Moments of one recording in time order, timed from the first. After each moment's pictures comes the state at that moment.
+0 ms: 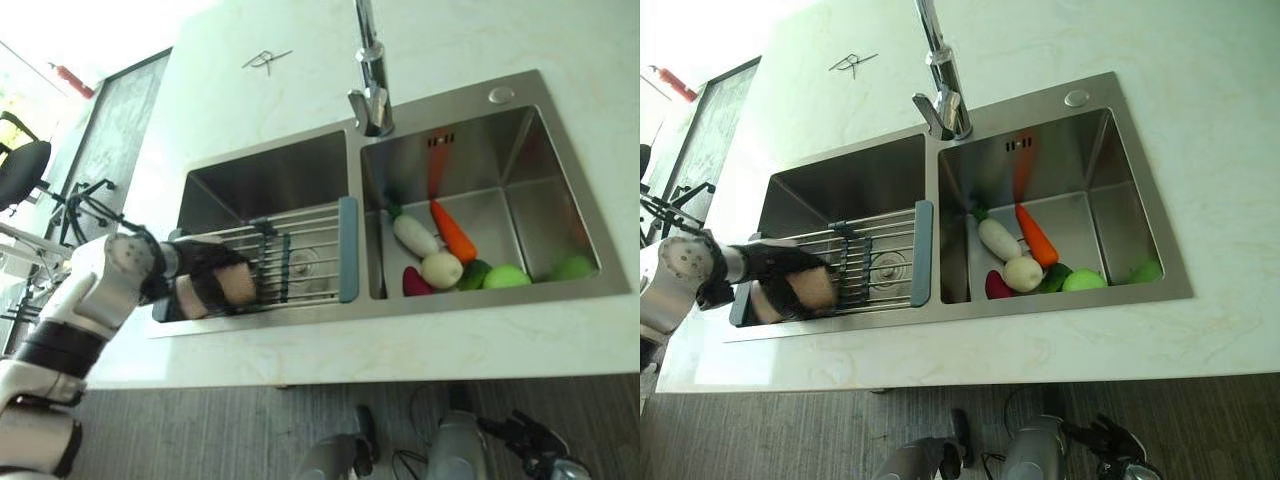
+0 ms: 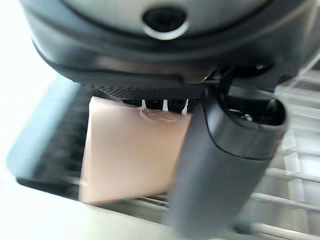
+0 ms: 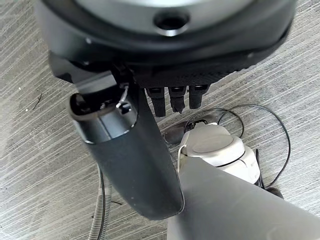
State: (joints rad) left arm -0.60 1.06 -0.35 0.26 0.21 0.33 -0.82; right arm -0.03 -0.48 0.02 1.13 0.63 -0.03 0.08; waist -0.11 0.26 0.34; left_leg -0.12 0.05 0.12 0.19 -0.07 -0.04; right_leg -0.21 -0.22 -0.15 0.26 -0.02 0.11
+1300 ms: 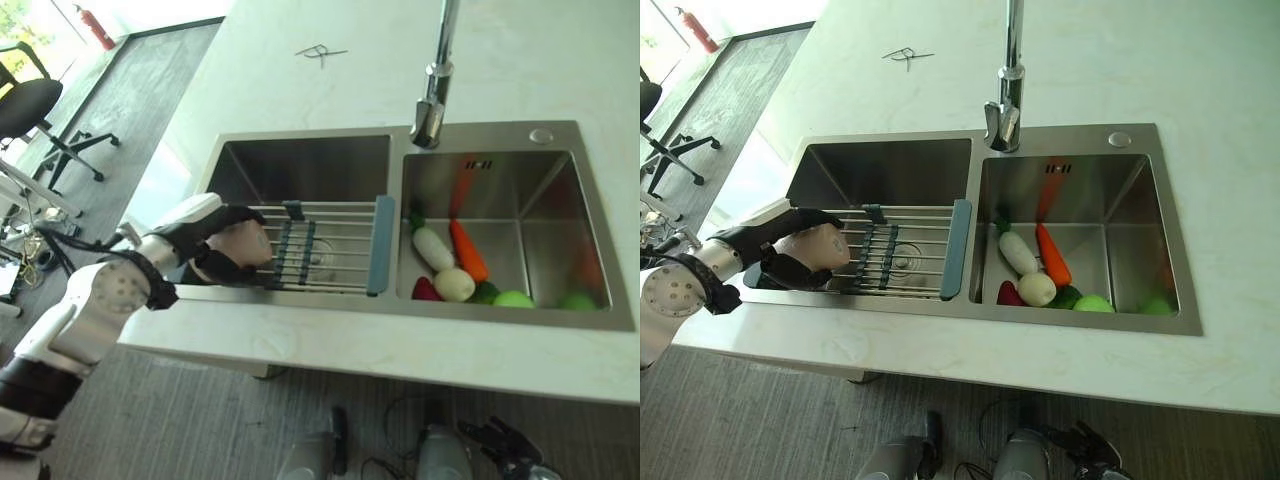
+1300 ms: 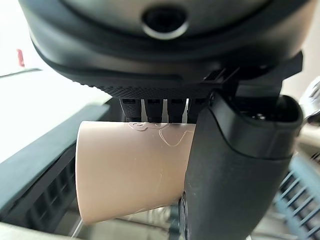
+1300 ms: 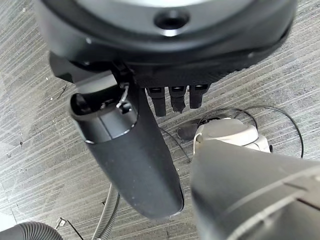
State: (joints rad) left arm -0.30 1.10 -0.18 -0.05 0.08 0.00 -0.16; right arm -0.02 -0.34 0.00 1.18 0.65 -0.07 0.08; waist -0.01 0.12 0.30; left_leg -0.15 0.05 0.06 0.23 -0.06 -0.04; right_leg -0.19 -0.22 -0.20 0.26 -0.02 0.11
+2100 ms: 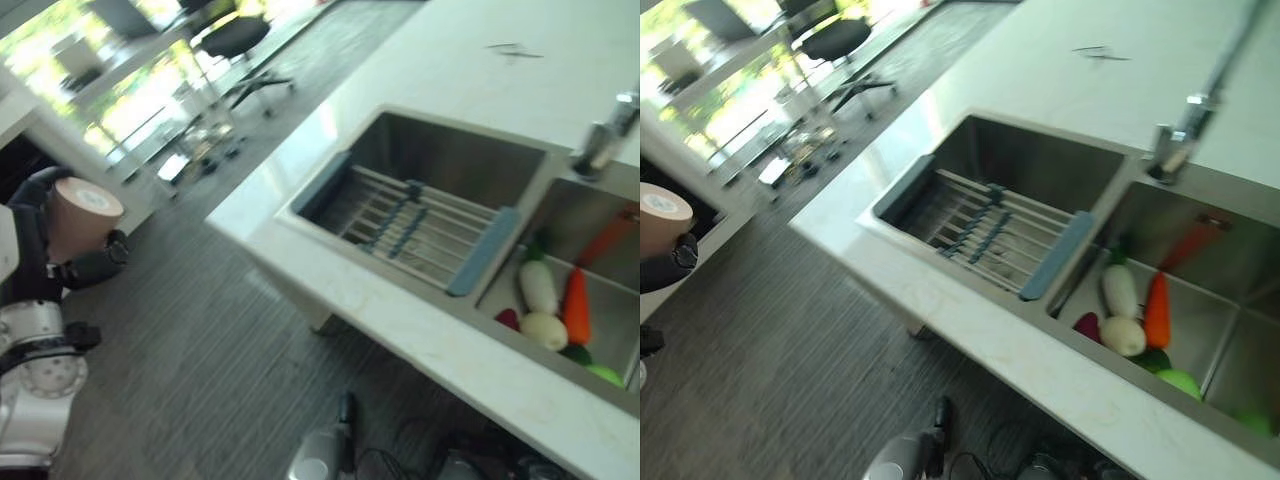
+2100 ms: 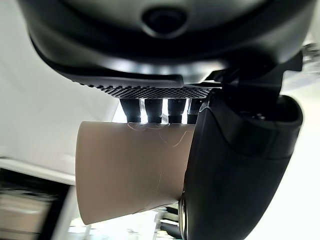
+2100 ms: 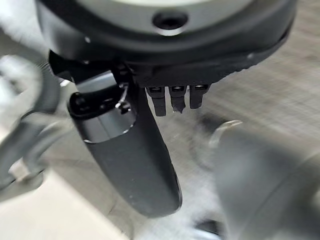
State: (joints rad) left arm 0.15 0.86 0.24 0.08 0.14 -0.07 0.54; right arm 0.00 -0.35 0.04 1.12 0.38 -0.07 0.04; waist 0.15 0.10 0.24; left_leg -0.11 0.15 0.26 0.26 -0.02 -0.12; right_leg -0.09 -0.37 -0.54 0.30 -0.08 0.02
